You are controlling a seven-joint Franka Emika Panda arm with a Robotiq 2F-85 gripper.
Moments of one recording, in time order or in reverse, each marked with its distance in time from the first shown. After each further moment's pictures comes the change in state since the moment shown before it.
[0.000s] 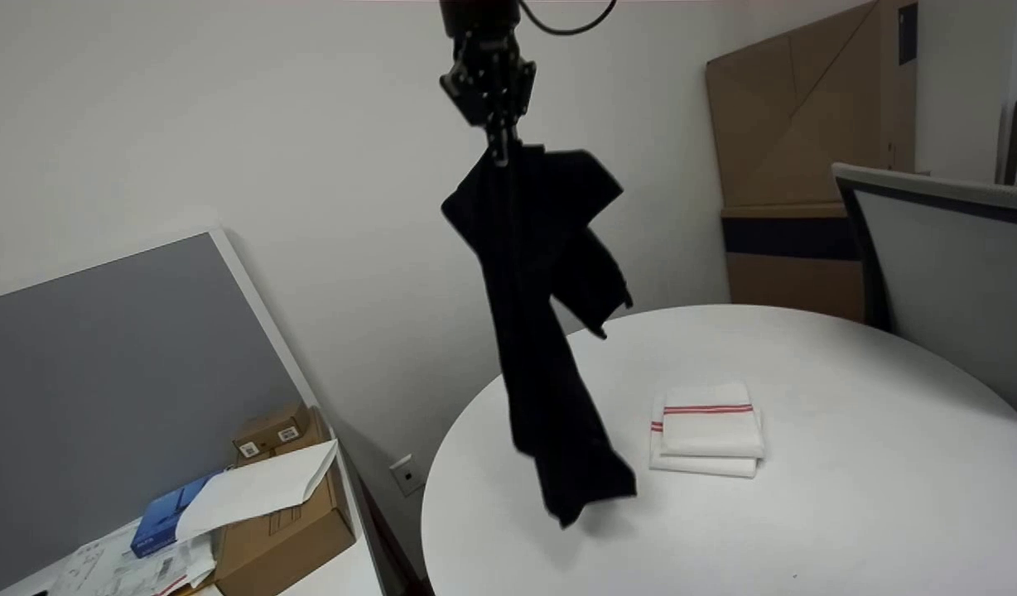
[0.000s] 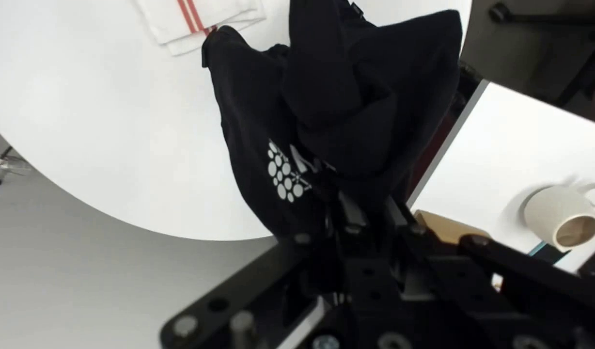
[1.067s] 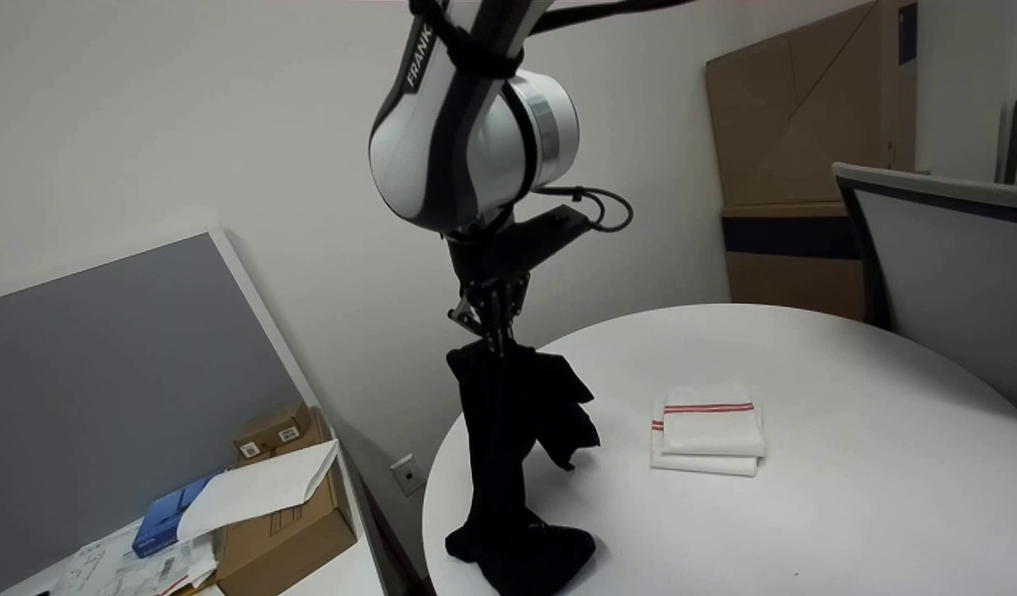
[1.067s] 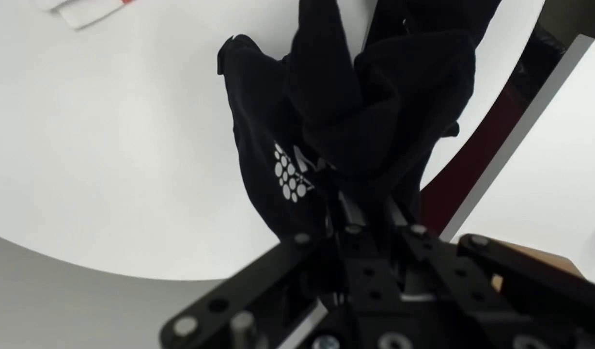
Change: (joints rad) arm 0.065 0.199 0.028 -0.353 -0.097 0.637 0.199
